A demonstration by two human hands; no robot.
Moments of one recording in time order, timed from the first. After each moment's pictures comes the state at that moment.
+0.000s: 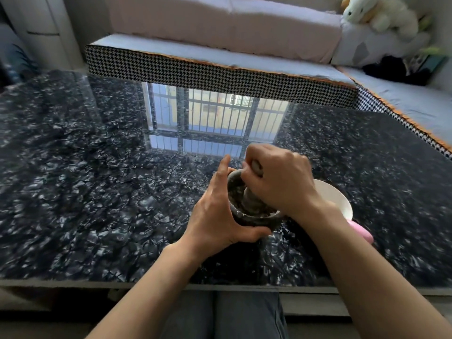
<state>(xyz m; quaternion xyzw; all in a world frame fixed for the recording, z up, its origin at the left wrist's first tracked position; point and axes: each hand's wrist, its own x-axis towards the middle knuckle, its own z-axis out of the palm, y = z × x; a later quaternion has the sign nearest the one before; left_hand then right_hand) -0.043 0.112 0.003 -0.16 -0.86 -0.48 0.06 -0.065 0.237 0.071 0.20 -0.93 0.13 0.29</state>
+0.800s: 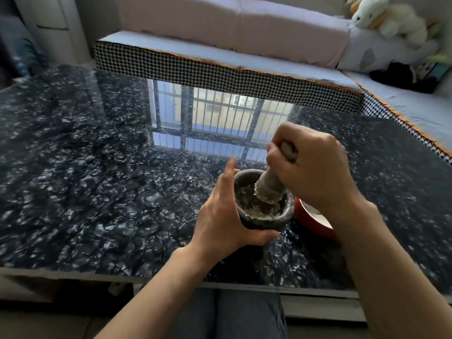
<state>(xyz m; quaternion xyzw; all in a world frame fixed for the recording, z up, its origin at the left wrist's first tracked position) -0.035 0.115 -0.003 -0.15 -0.85 -0.49 0.11 -0.053 0.246 0.101 0.17 -0.91 0.19 0.32</state>
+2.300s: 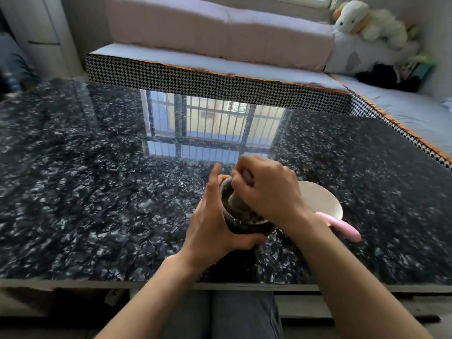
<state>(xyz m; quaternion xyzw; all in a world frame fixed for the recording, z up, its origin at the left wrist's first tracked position) -0.031 0.115 -0.008 -0.17 -0.83 -0.52 0.12 -0.047 0.227 0.071 0.17 -0.94 0.18 0.24</state>
